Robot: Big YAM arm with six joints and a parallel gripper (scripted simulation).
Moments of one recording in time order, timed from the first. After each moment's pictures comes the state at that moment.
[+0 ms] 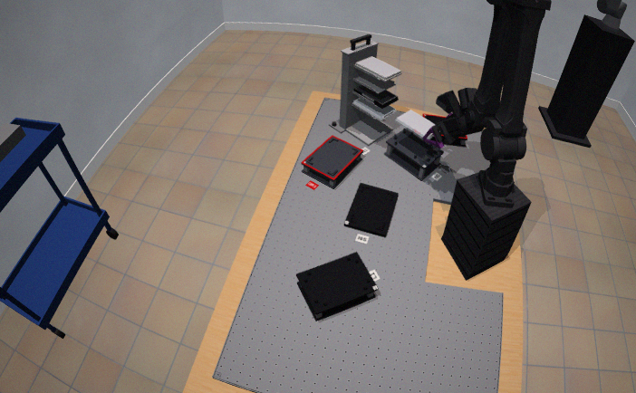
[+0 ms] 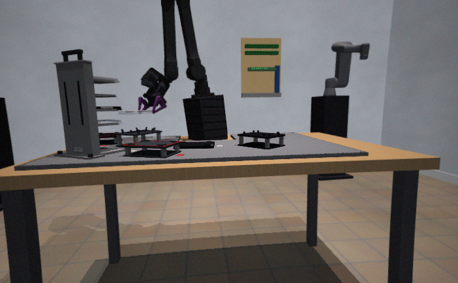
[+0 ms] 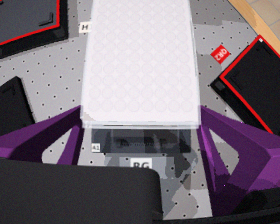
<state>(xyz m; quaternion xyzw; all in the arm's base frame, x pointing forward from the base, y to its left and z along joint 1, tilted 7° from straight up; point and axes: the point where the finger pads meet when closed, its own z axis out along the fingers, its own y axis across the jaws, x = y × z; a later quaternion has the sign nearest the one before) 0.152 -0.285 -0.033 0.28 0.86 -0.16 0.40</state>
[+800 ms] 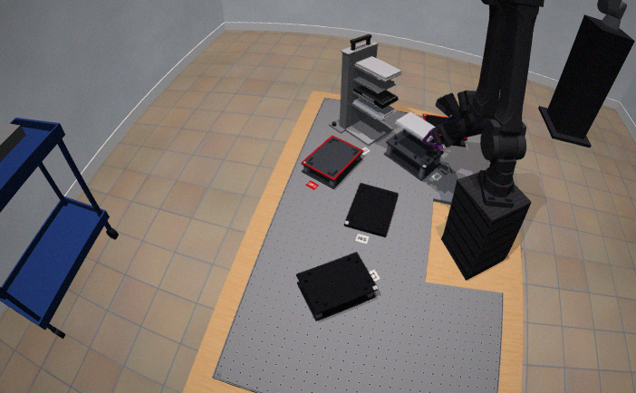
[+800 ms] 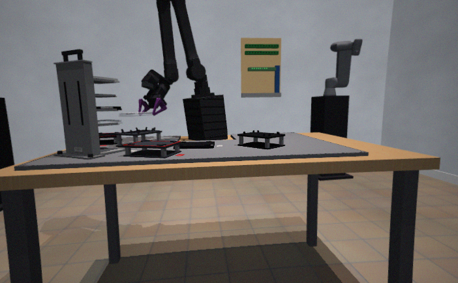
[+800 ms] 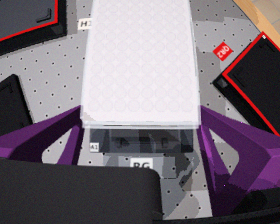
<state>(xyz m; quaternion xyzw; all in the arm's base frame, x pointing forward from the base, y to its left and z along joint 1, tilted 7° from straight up) 0.152 -0.285 -0.042 0.28 0.86 -0.16 0.40</state>
